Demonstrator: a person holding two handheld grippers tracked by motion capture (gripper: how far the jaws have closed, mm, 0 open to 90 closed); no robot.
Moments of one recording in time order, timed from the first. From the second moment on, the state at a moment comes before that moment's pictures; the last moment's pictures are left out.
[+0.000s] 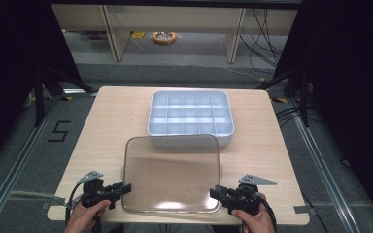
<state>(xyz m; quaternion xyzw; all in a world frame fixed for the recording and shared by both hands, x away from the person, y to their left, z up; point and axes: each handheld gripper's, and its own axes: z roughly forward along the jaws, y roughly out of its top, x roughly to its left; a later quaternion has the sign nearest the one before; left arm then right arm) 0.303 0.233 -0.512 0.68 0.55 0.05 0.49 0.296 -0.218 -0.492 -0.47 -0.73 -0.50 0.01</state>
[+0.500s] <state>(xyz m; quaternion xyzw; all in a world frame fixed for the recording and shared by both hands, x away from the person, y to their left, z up) 0.292 0.226 -0.489 0.67 0.51 0.08 0.53 0.297 -0.223 -0.481 -0.48 -0.74 -0.47 -0.05</state>
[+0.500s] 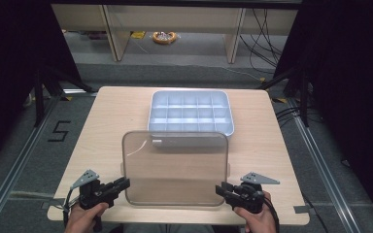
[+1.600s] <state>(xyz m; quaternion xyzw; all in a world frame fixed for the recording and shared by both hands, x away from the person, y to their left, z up) 0.404 0.180 -0.434 0.65 0.53 0.11 0.54 0.407 -0.246 -0.428 -0.53 -0.68 -0.49 -0.14</state>
